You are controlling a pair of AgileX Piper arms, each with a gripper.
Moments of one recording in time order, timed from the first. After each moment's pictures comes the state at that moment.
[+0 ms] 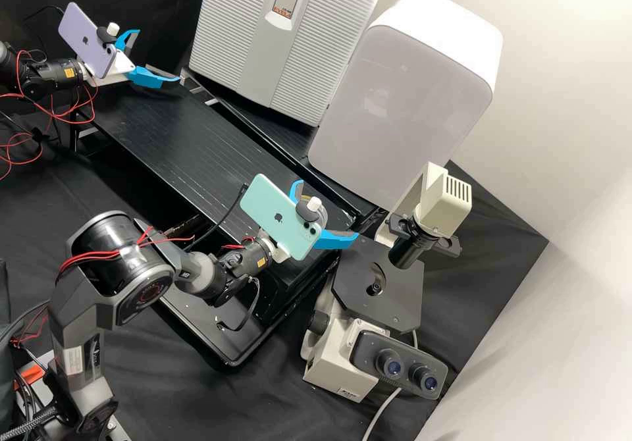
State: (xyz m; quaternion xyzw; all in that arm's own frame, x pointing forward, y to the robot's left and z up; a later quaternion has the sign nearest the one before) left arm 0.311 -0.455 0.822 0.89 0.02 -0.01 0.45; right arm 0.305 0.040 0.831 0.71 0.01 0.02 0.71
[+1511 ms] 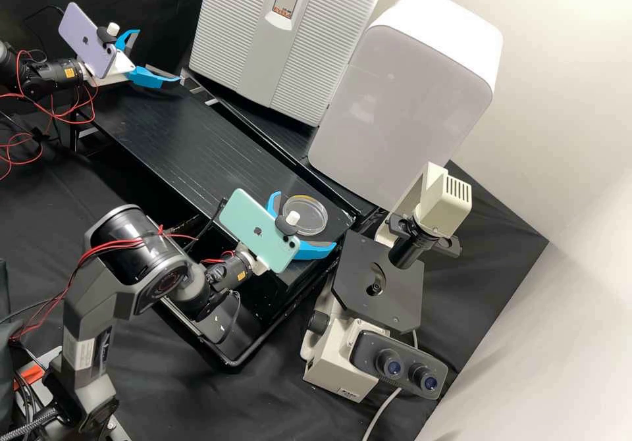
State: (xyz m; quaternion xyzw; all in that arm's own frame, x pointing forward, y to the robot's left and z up) left arm 0.311 -0.455 0.822 0.89 0.02 -0.01 0.45; right arm 0.284 0.022 0.792 0.71 0.03 0.00 0.70
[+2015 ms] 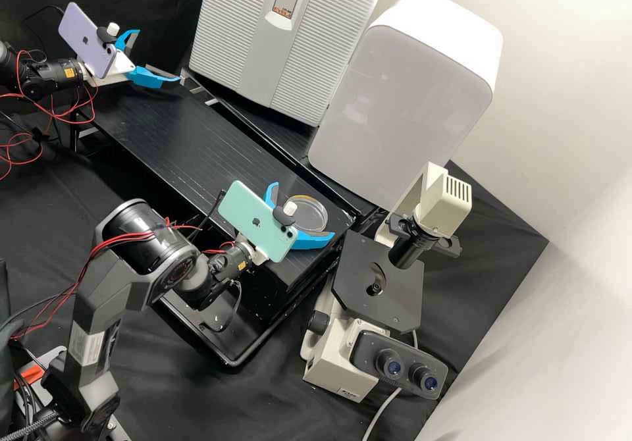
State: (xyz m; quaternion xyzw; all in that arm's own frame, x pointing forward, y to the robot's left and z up) left arm 0.311 -0.455 0.822 0.89 0.02 -0.01 0.45; right arm 0.301 0.033 0.778 0.71 0.05 0.00 0.70
